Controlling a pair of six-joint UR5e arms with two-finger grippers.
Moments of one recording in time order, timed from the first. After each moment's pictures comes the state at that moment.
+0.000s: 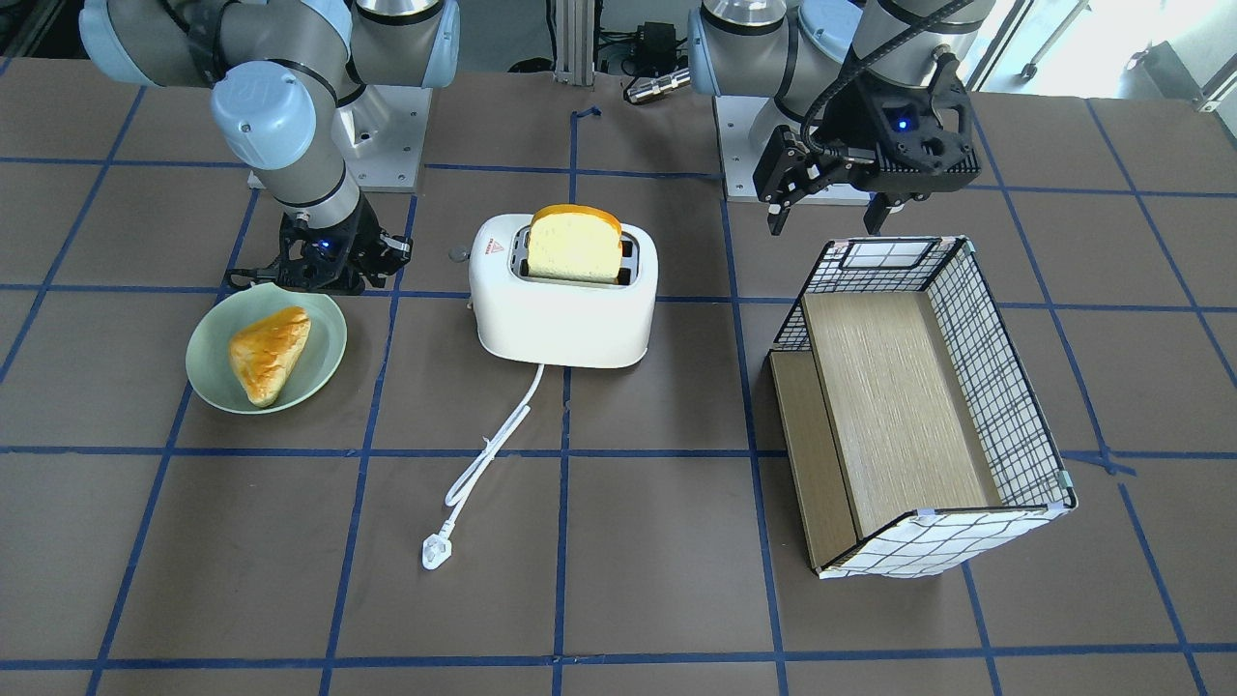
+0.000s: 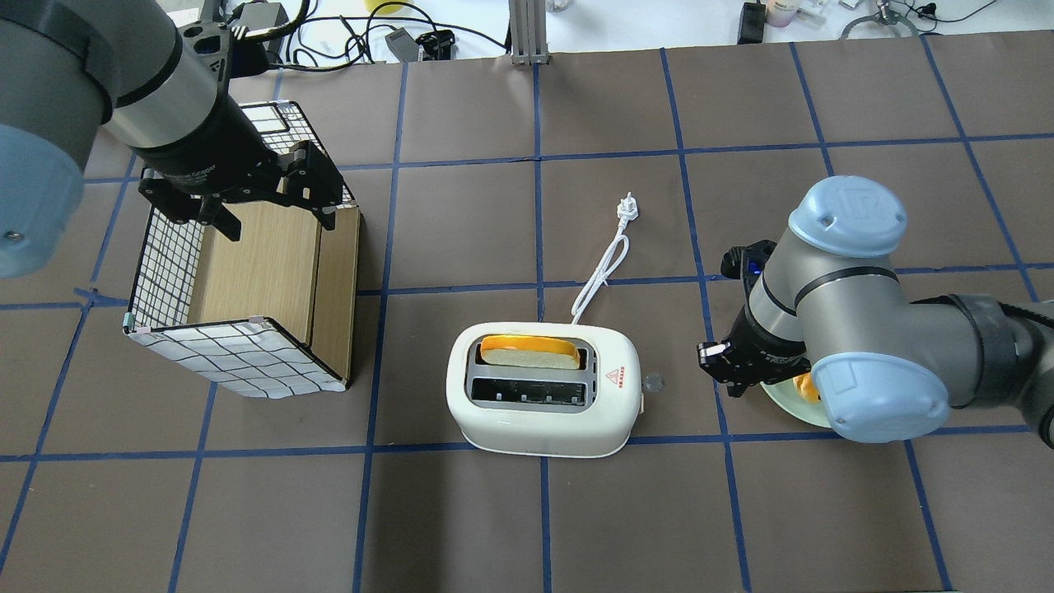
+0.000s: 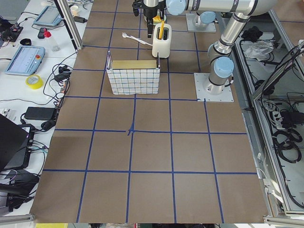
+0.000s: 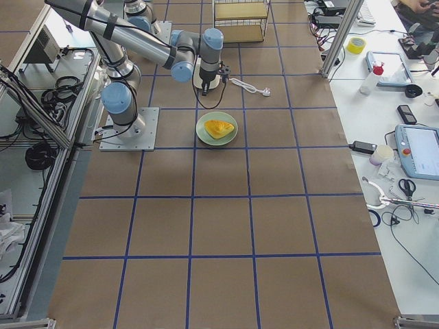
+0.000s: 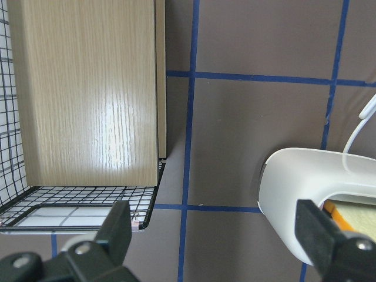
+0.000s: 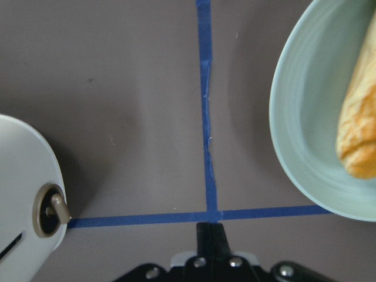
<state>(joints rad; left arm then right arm) -1.58 -1.47 -1.66 -1.52 1.55 -0.08 1.54 -1.65 2.20 -1.98 -1.56 0.04</state>
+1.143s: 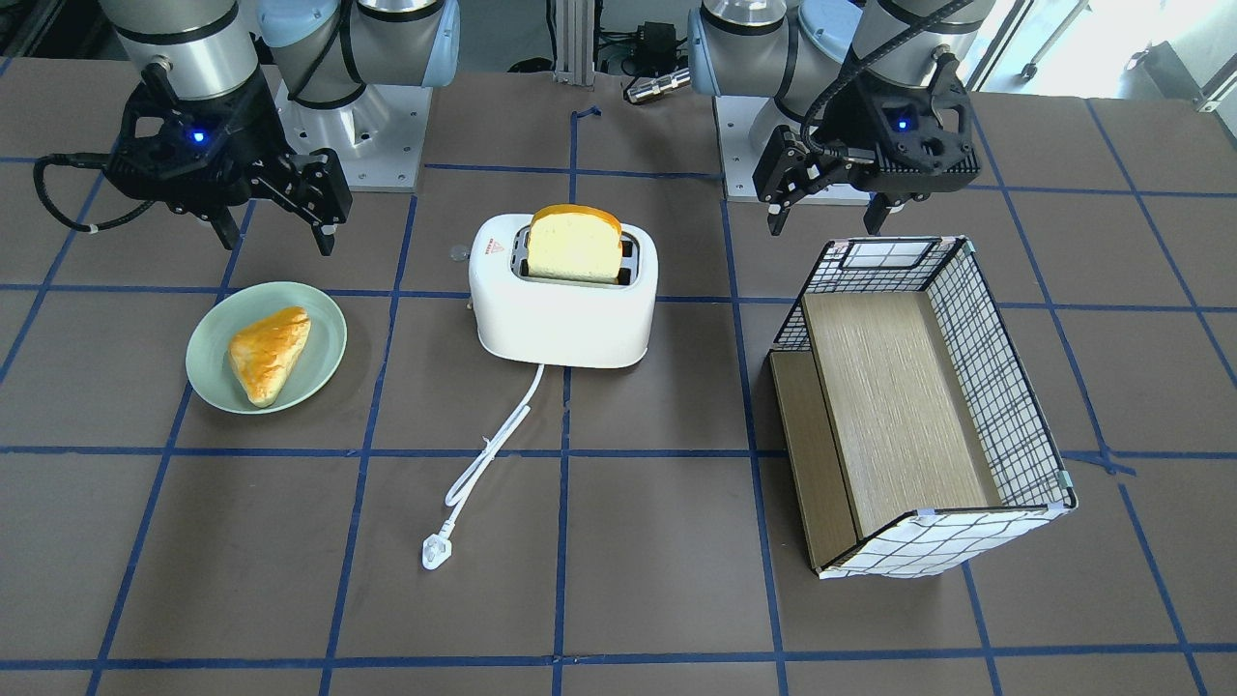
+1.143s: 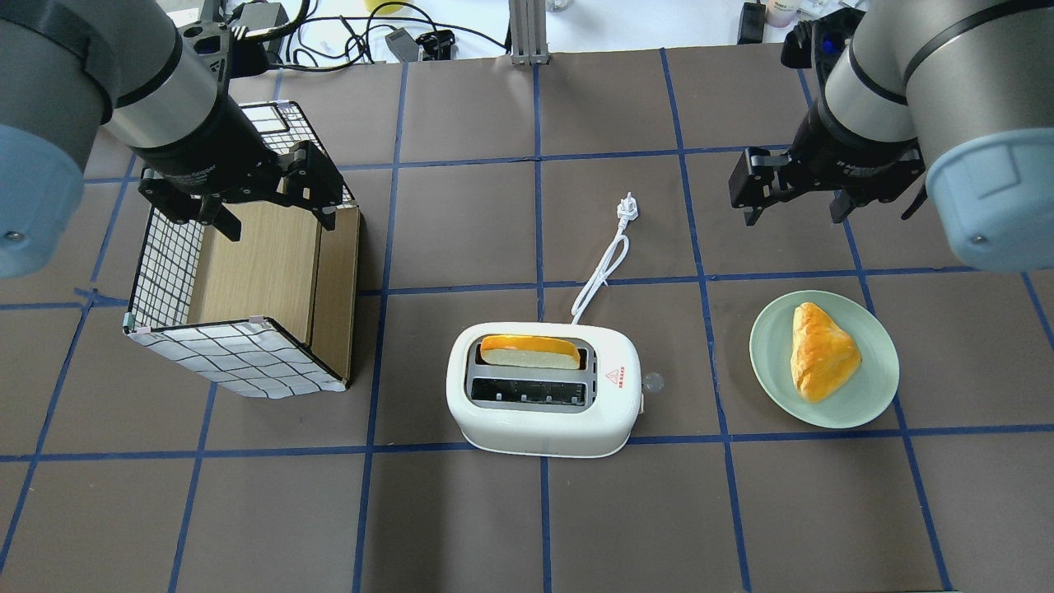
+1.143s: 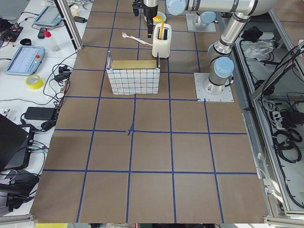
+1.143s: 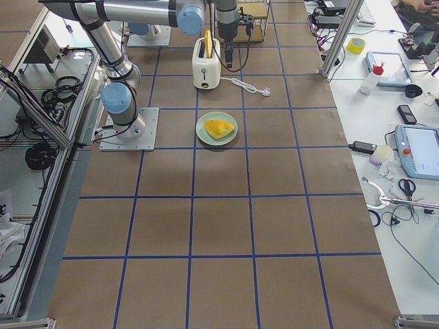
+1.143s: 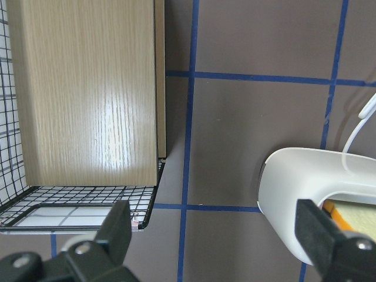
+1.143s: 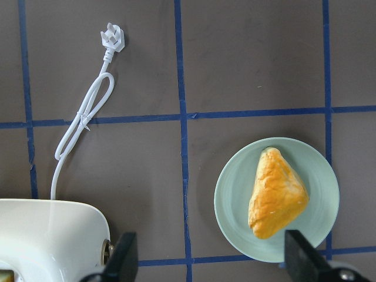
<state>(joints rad) -1.58 -1.47 -1.66 -1.52 1.55 -0.08 1.55 -1.68 1.73 -1.75 -1.60 0.01</state>
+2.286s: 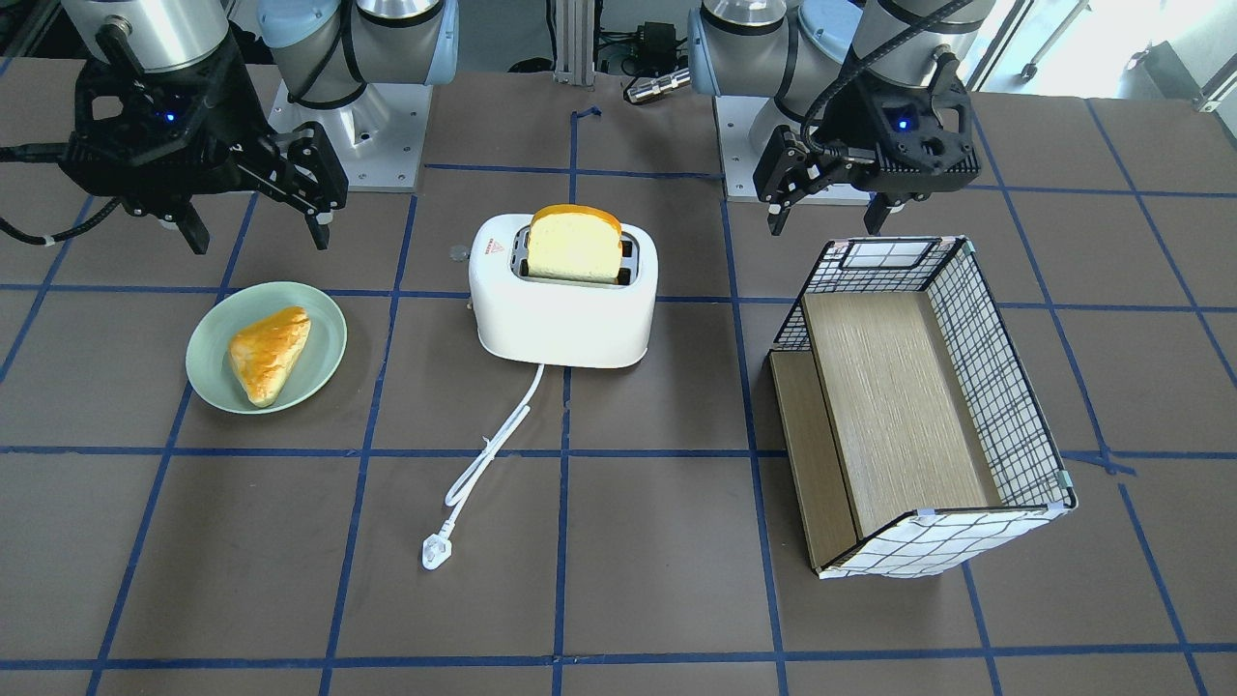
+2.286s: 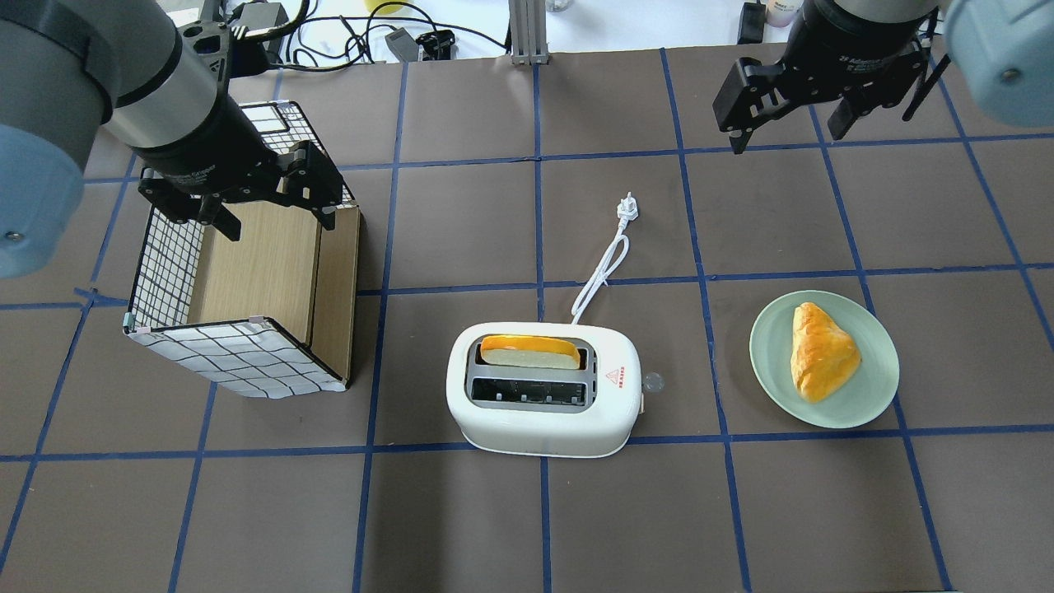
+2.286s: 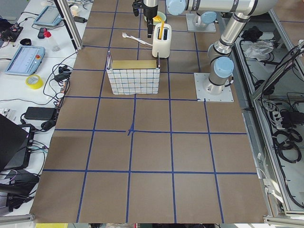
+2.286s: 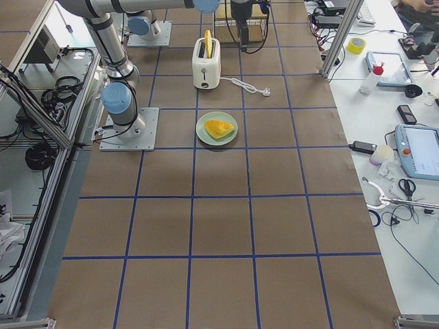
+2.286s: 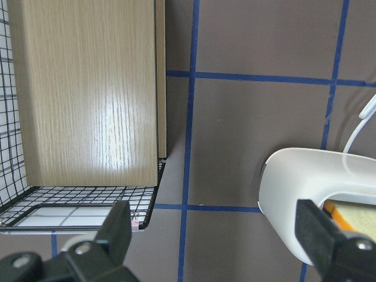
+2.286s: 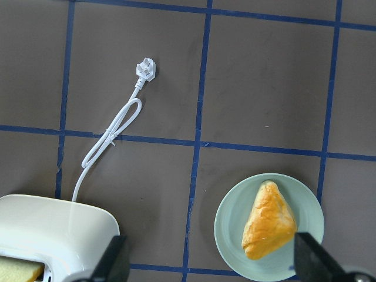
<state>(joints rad) -1.58 -1.47 -1.66 -1.52 1.55 -0.08 1.58 -1.57 1.50 -1.62 -1.59 -0.08</state>
